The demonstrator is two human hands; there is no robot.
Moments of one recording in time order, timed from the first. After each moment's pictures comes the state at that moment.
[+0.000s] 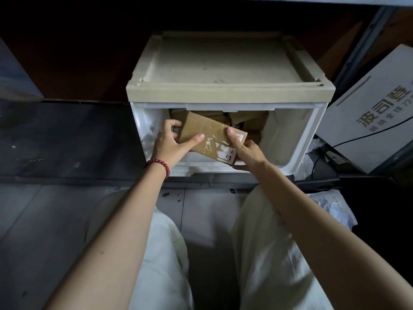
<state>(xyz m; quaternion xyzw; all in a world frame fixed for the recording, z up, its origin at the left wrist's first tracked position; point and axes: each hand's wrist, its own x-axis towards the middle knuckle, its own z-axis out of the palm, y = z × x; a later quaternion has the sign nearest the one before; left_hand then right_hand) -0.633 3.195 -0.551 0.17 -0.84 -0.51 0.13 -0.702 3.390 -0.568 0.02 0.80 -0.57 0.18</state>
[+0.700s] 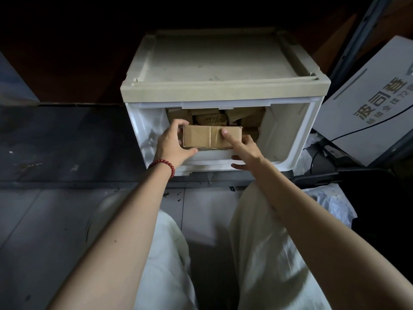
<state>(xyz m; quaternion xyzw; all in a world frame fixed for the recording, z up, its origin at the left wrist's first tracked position) -0.640 3.201 -0.560 0.10 -0.89 -0.41 0.15 -0.702 3.391 -0.573 0.05 0.78 -0.60 0.18</state>
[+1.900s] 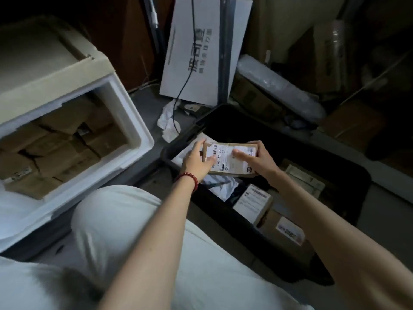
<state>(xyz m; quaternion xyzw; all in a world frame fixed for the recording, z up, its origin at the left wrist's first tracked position) -0.614 3.552 -0.614 -0.15 -0.87 -0.43 -0.18 -0.539 3.732 -0.638 0.29 0.74 -0.61 -0.04</state>
